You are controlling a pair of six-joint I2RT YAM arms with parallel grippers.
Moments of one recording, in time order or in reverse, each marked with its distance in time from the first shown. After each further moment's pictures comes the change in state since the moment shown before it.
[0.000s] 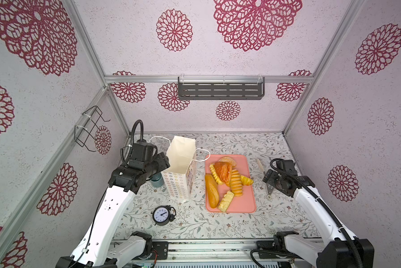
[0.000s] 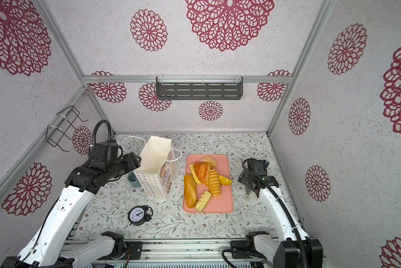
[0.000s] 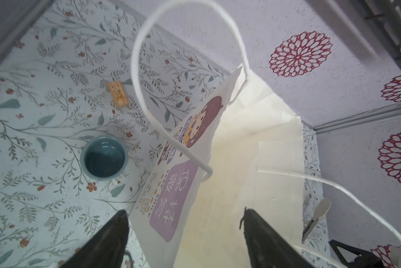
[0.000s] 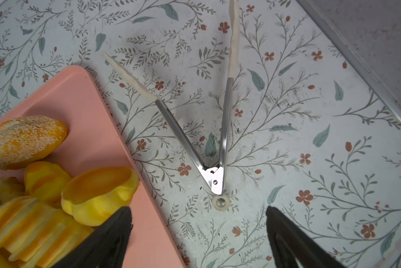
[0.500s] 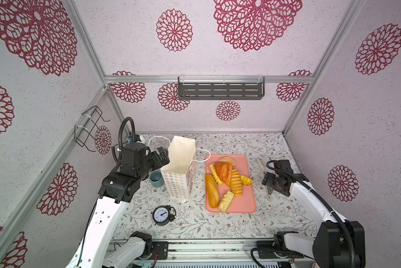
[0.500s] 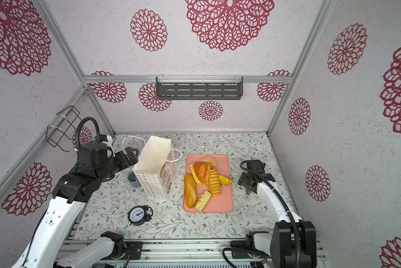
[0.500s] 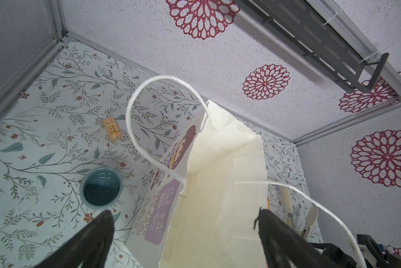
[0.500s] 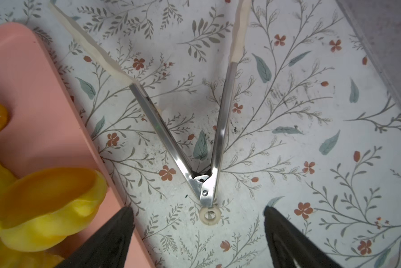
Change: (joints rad) left arm 0.000 -0.050 0.003 0.072 -0.005 0.052; right arm -0.016 0.162 -0.007 0.055 -0.005 -0.095
